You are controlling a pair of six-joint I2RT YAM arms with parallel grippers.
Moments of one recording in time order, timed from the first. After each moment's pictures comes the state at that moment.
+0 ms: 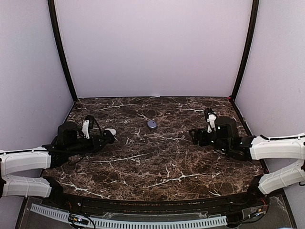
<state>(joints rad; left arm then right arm) -0.51 1.01 0.34 0.25 0.25 -0.48 0.78 1.18 0.52 0.21 0.30 0.36</state>
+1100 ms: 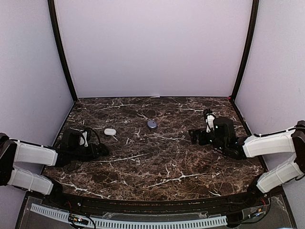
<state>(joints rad) -0.33 1.21 0.26 0.24 0.28 -0.62 0.67 1.33 0.49 0.37 0.26 0.28</state>
